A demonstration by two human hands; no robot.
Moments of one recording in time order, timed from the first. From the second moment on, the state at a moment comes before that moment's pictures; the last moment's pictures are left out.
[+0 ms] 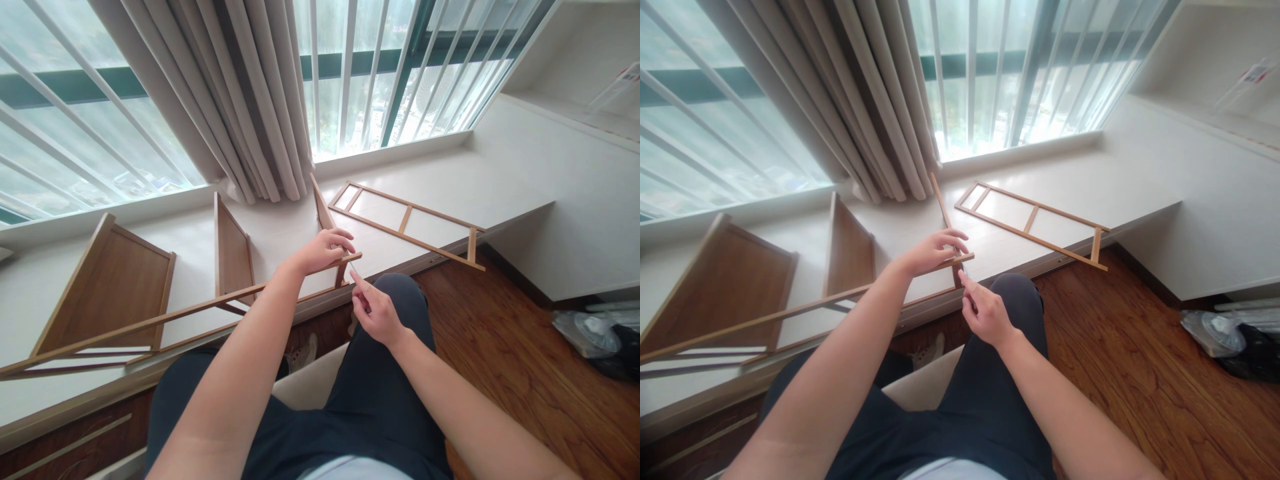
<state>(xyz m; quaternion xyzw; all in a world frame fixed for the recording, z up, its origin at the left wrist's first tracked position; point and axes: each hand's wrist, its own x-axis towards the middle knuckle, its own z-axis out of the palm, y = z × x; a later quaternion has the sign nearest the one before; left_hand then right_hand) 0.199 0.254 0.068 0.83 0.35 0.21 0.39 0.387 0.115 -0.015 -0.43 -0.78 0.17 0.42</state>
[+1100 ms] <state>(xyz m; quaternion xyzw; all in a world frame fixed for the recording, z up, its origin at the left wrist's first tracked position) 0.199 0.253 0.069 0.82 0.35 0.20 0.40 0.386 0.119 -0.018 -0.52 -0.74 0.16 0.39</state>
